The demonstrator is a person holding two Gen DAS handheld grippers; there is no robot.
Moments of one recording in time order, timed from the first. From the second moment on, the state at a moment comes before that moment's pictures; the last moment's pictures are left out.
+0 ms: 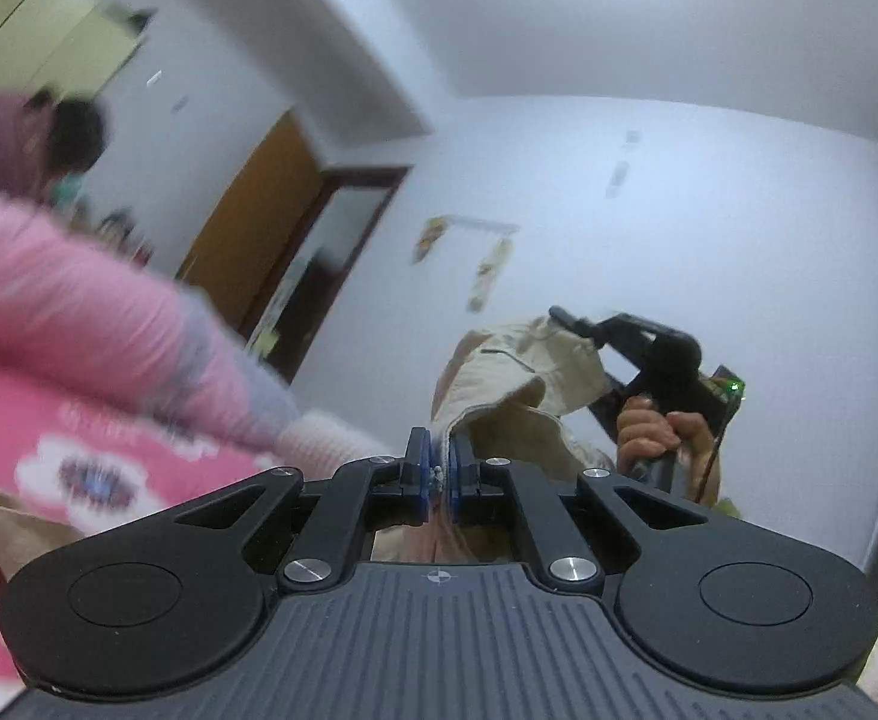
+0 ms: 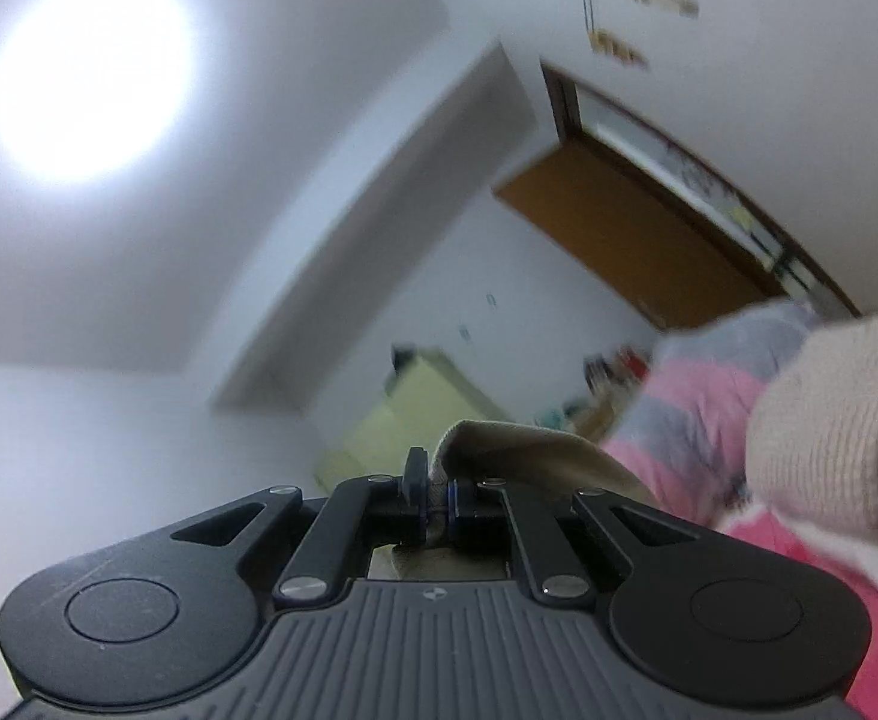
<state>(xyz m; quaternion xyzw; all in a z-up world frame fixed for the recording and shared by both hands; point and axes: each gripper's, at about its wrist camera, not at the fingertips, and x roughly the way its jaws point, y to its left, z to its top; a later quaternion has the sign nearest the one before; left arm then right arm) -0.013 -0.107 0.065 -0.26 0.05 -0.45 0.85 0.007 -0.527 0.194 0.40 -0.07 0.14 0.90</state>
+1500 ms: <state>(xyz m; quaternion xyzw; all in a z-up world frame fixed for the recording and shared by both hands) 0.065 0.232 -0.048 -0.33 0.10 0.15 0.92 0.438 0.073 0.045 0.21 0.47 0.34 0.79</state>
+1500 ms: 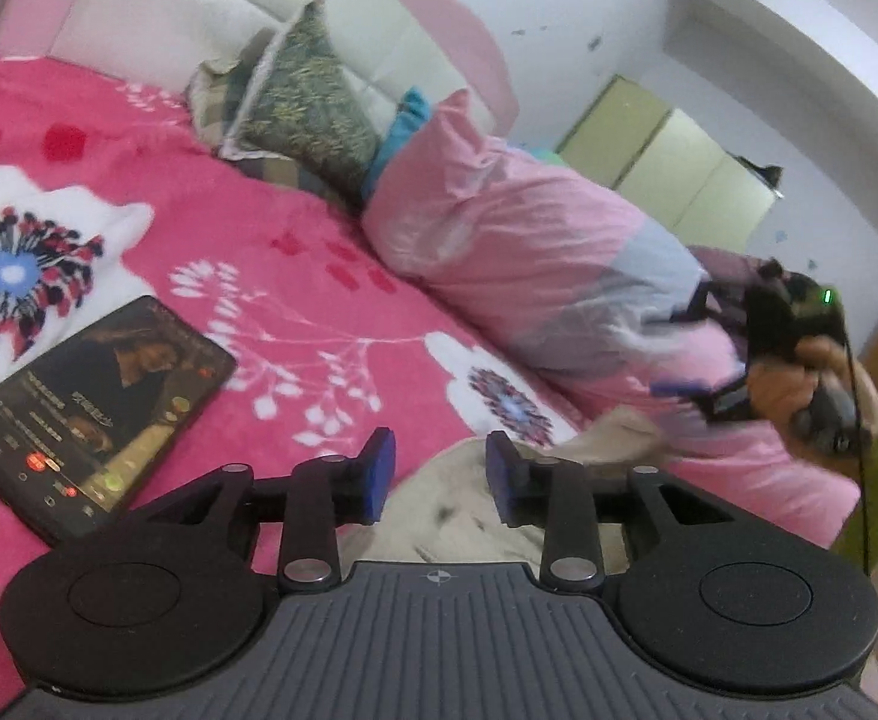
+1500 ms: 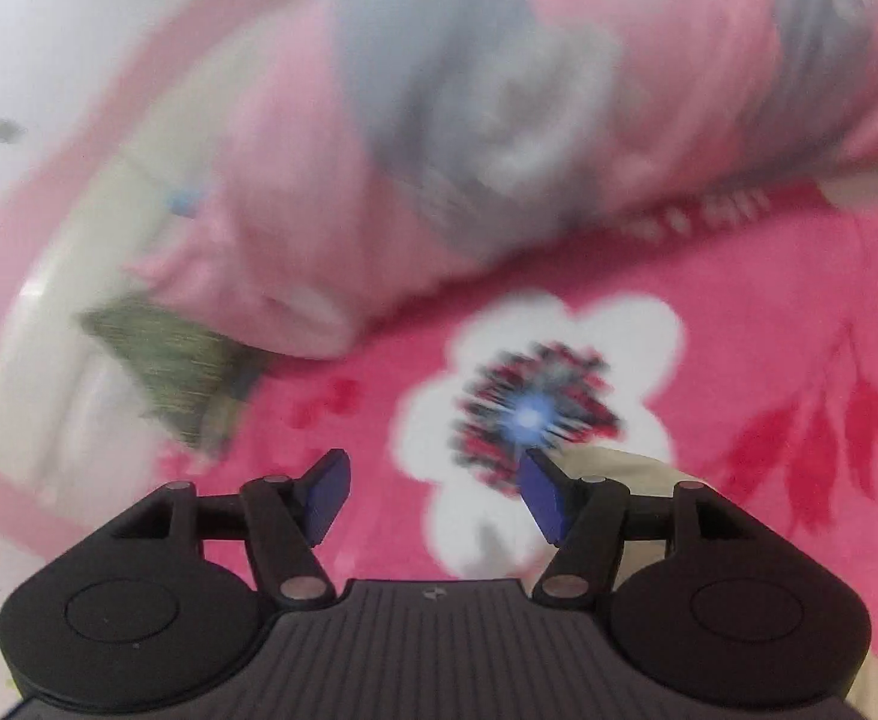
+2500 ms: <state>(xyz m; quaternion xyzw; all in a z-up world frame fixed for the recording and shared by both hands) 0.089 0.218 -0.078 -0.33 0.19 0.11 0.92 0.386 0.108 -0.011 0.12 0.41 0.44 0.79</state>
